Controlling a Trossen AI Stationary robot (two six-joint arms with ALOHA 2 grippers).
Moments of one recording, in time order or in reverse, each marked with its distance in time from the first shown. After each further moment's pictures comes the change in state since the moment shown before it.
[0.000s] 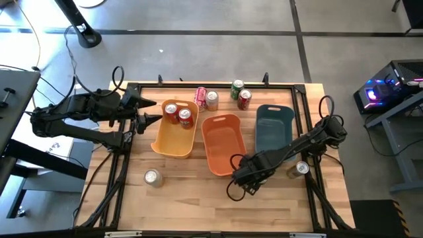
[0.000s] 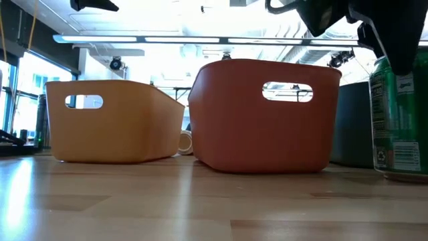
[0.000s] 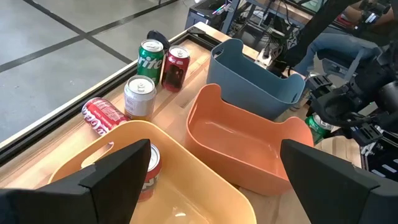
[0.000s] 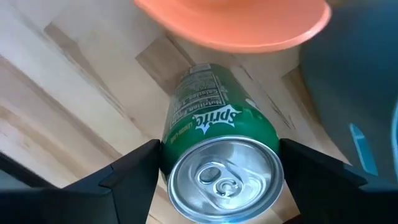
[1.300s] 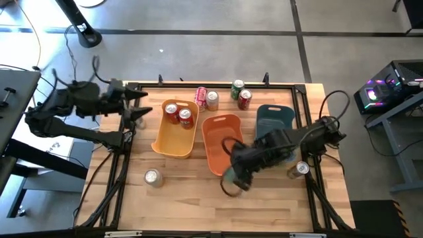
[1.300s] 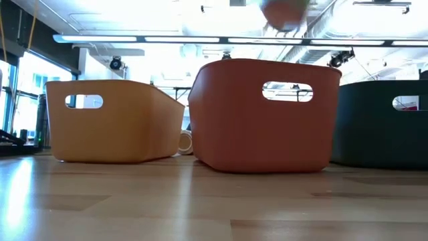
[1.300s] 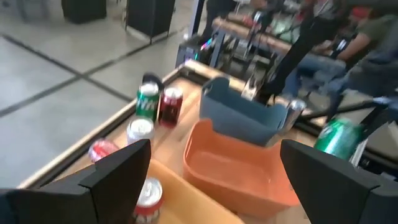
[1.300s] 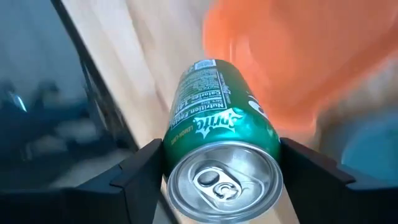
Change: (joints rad) left arm 0.000 -0.024 0.147 -0.026 -0.011 0.112; right arm -0.058 0.008 0.697 -0.231 0.137 -0.175
